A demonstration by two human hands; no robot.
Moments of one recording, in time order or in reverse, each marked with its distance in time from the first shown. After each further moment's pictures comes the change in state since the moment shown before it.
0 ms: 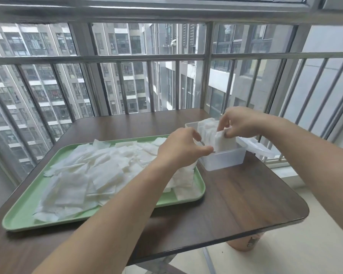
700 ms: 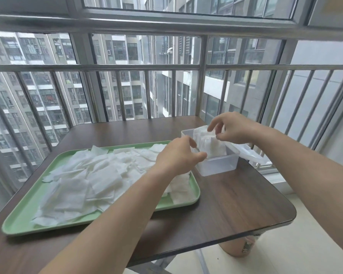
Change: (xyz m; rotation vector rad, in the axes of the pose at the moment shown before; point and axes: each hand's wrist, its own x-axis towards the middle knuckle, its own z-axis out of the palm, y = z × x) left_hand -0.004 0.002 0.002 0.017 -0.051 -0.041; right_hand -0.018 -0.012 -0.004 0.203 0.123 0.019
